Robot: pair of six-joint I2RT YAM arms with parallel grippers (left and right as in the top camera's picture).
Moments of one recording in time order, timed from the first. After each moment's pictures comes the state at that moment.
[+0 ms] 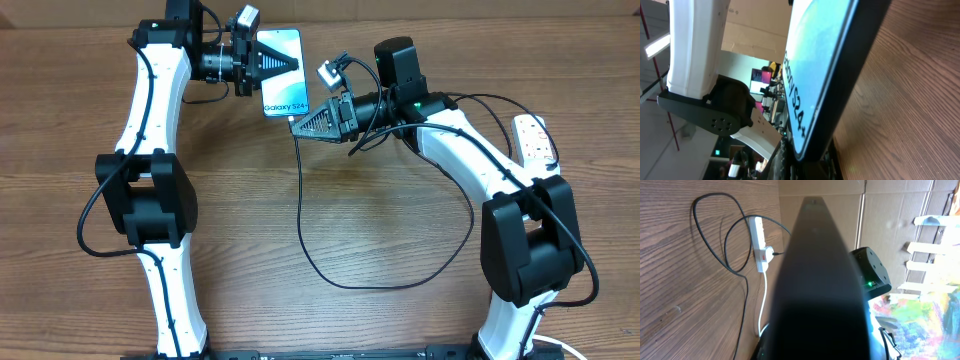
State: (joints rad) left arm -0.01 2.36 2.24 -1.23 1.43 -0.18; right arm 0.37 1.98 1.47 -0.17 -1.37 0.59
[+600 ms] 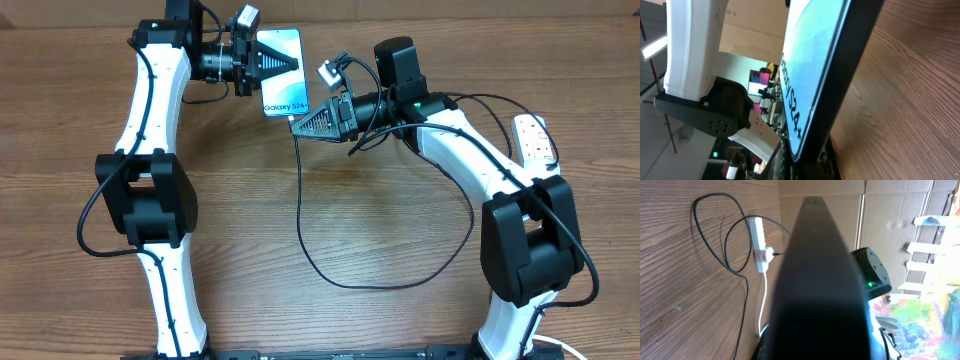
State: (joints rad) left arm -0.01 2.36 2.24 -1.22 1.43 -0.18; right arm 0.37 1.98 1.47 -0.17 -1.35 0.59
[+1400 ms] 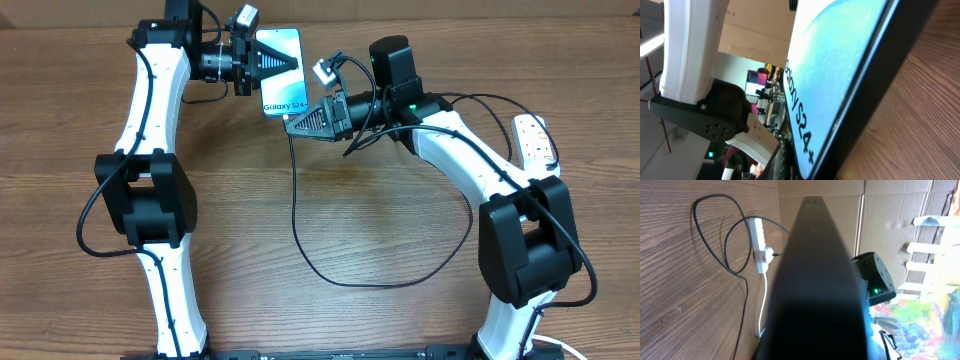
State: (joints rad) left arm -0.01 2.36 2.24 -1.22 1.43 -0.18; right arm 0.39 1.98 1.47 -0.10 -1.32 0.65
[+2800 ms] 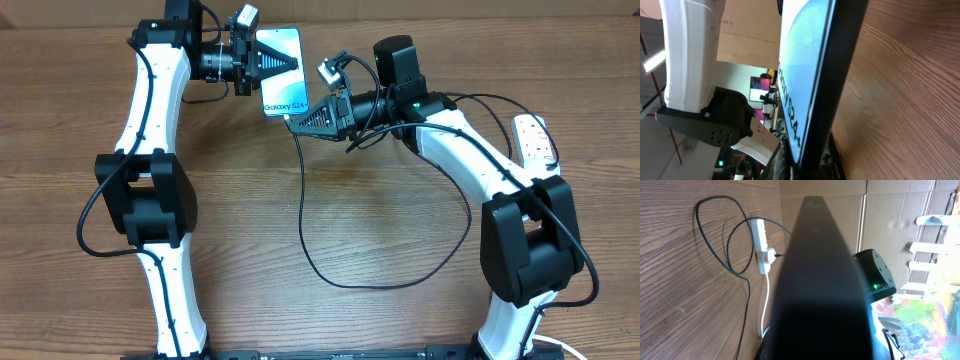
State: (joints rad) left arm -0.01 2.36 2.24 -1.22 1.42 -0.18; right arm 0.37 1.98 1.47 -0.14 -1.31 0.70
